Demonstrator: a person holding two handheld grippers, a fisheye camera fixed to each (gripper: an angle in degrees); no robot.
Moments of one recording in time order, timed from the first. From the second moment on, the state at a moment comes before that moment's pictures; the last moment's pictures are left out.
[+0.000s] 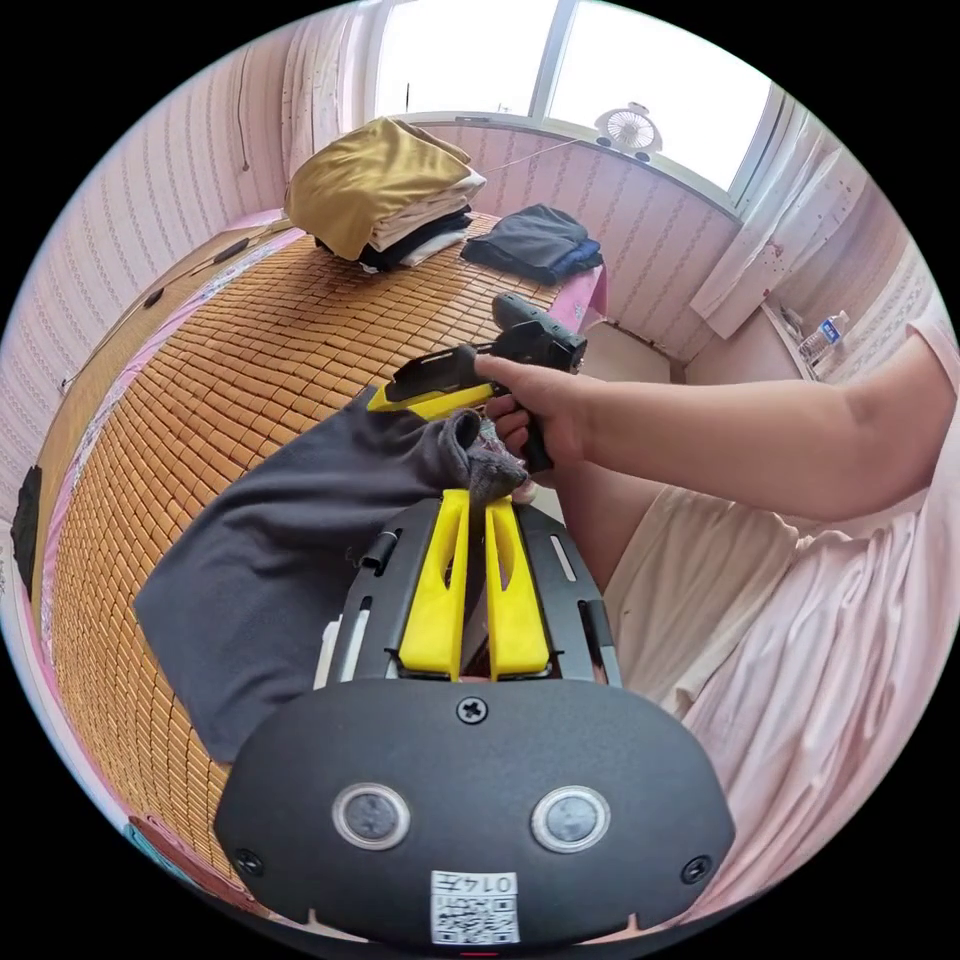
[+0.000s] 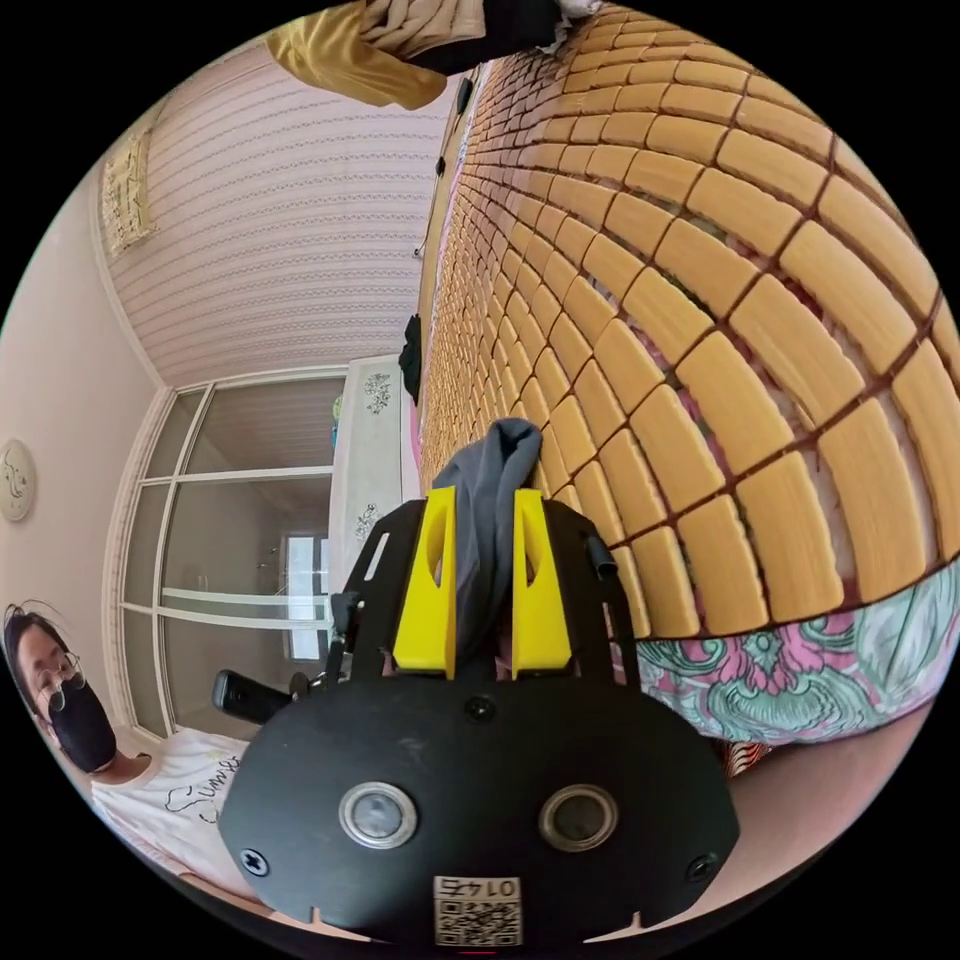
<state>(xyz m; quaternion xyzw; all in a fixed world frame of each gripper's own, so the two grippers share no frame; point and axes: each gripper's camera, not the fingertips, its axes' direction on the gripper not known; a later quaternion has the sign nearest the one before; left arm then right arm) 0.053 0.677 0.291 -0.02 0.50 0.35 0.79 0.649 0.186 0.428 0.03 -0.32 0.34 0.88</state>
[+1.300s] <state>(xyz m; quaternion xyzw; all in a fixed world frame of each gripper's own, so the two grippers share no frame) -0.072 0.581 0.573 -0.24 0.52 -0.04 0.82 0.378 0.040 0.485 -0.14 -0.06 -0.05 0.99</state>
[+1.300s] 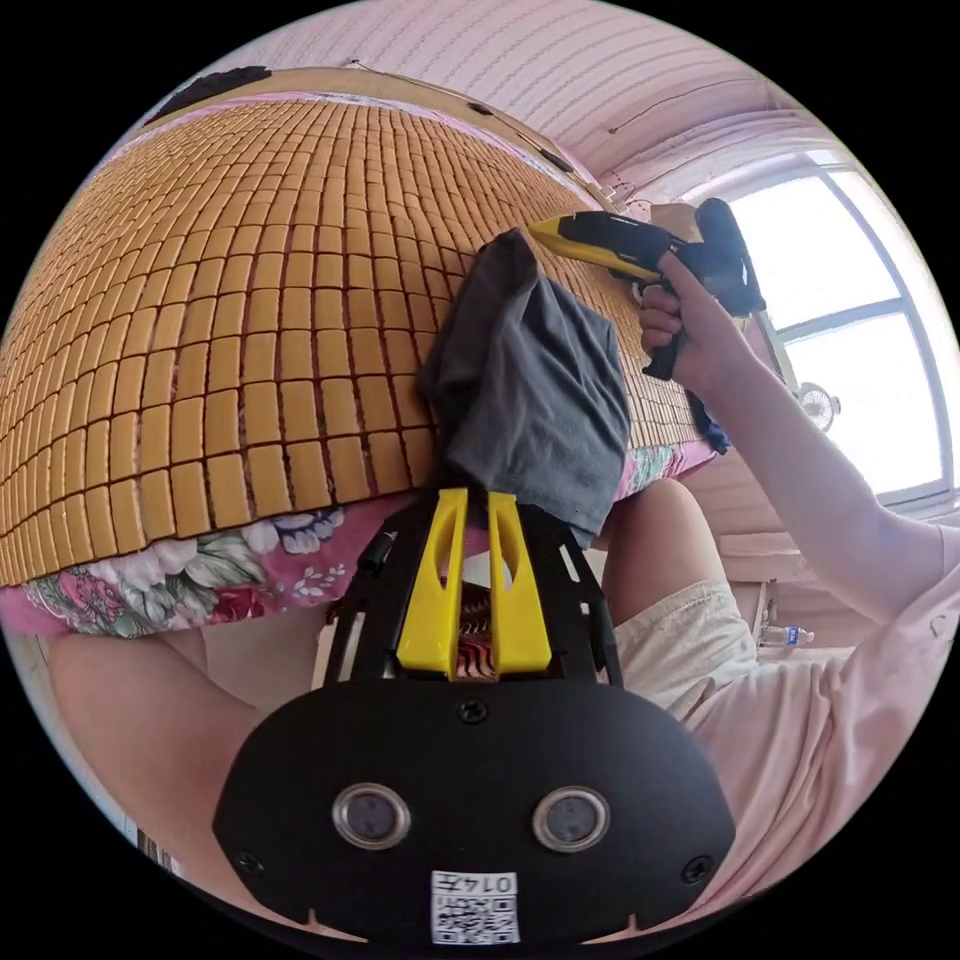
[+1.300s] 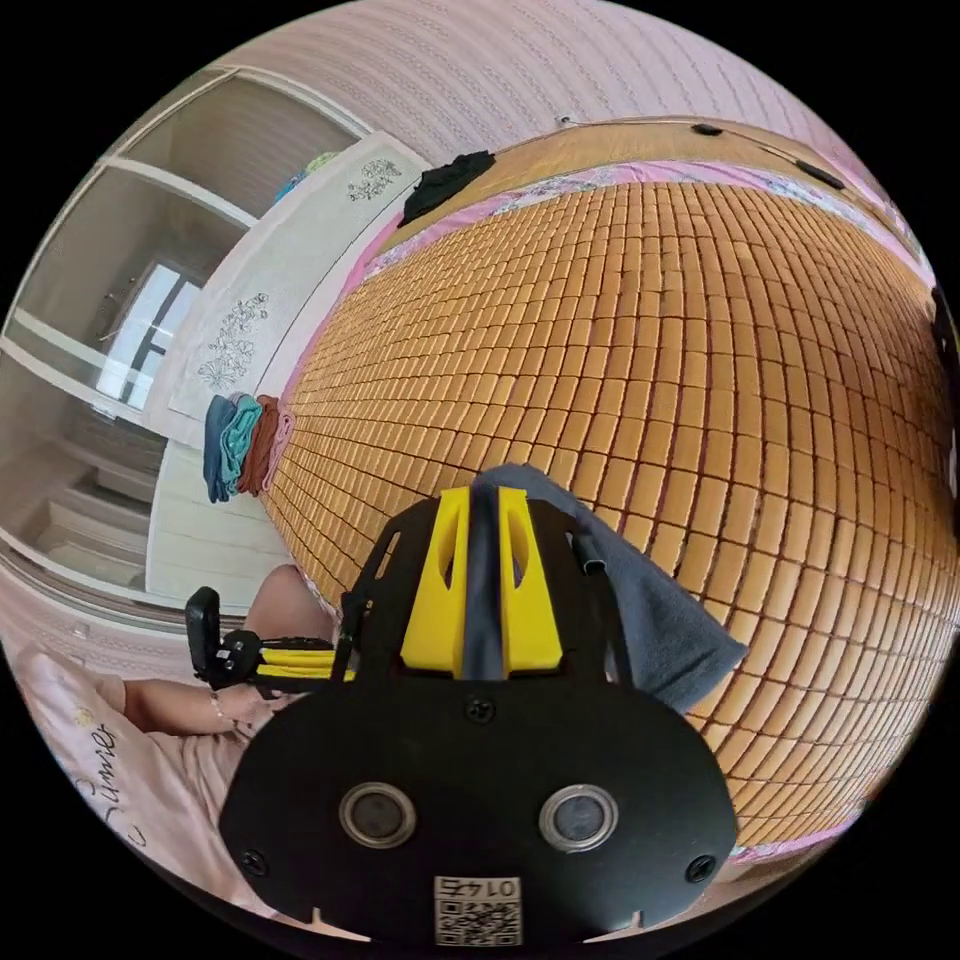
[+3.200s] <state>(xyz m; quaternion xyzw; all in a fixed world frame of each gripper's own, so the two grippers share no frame) 0.251 0.172 0.188 -0.01 0.62 0.25 0.74 0.546 0.361 0.123 0.06 0.25 0.22 0.94</state>
